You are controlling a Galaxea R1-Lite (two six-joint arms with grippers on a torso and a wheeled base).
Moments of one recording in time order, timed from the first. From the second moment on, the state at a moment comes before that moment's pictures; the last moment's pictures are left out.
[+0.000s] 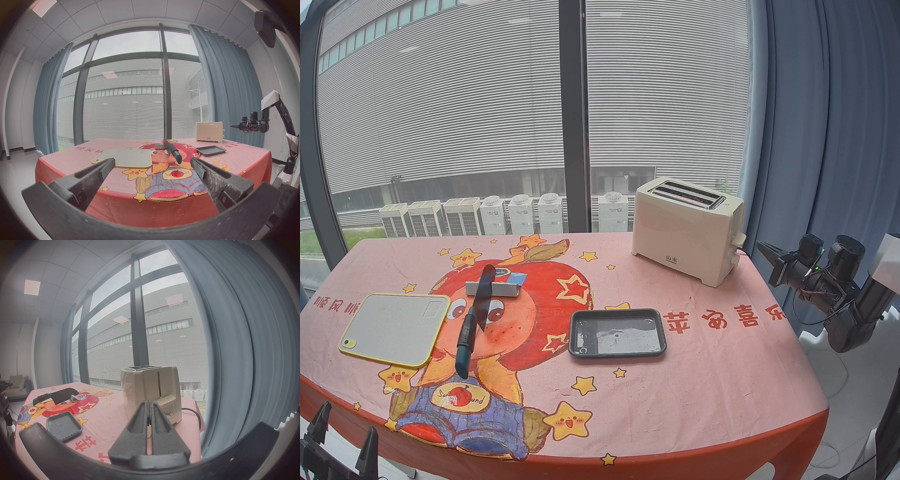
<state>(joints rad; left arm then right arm) -0.01 0.02 -0.02 0.00 0.00 0.00 0.02 2.13 -0.68 -1.43 0.40 0.11</state>
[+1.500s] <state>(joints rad) -0.01 0.02 -0.02 0.00 0.00 0.00 0.03 2.06 -0.68 -1.20 0.35 0.30</state>
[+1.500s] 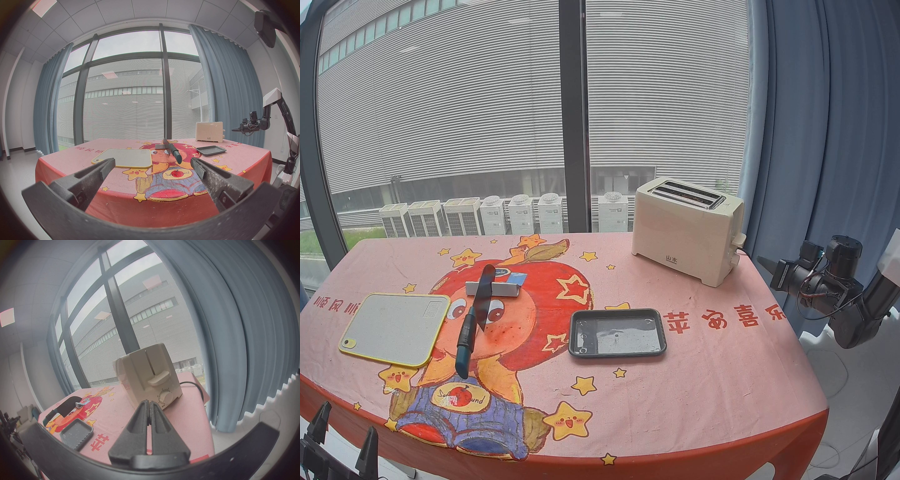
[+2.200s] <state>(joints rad) -0.01 0.02 -0.02 0.00 0.00 0.00 0.03 2.04 -0.78 -0.93 0.36 0.44</state>
